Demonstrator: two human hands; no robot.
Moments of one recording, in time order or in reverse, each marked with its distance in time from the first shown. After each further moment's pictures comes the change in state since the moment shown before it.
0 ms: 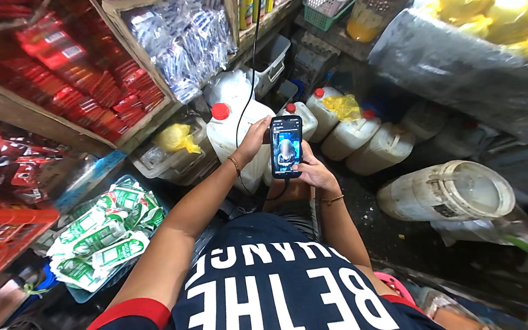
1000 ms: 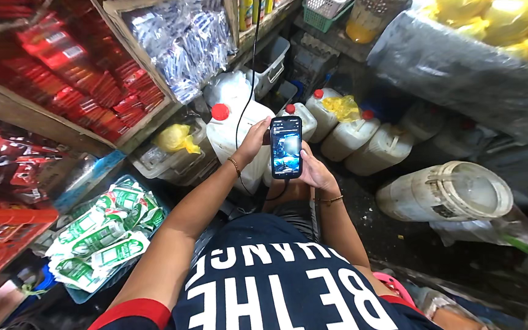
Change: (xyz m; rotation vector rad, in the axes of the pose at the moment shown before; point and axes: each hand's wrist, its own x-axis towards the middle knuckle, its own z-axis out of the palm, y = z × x) left_hand -0.003 0.002 0.002 0.004 0.001 -0.020; right_hand 0.000 -0.003 0.003 0.069 -0.016 0.035
